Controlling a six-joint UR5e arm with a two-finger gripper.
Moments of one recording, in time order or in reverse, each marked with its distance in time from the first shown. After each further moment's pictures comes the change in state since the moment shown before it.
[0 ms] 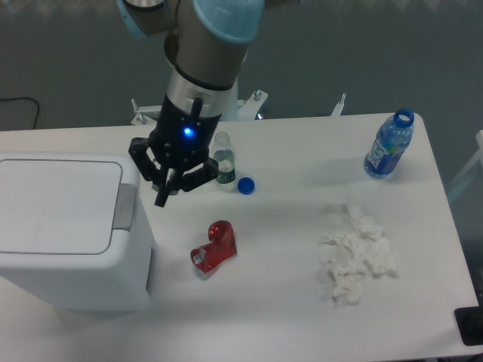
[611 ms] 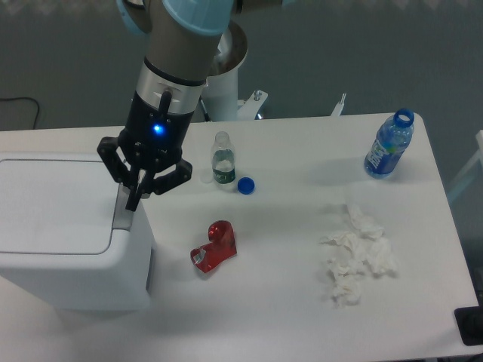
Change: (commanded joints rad) arm -0.031 -0.014 0.014 0.045 -0.021 -0.040
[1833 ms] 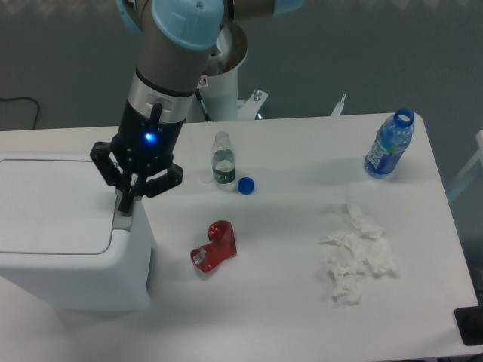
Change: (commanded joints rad) arm -0.006 0.006 -0.034 -0.003 0.012 -0.011
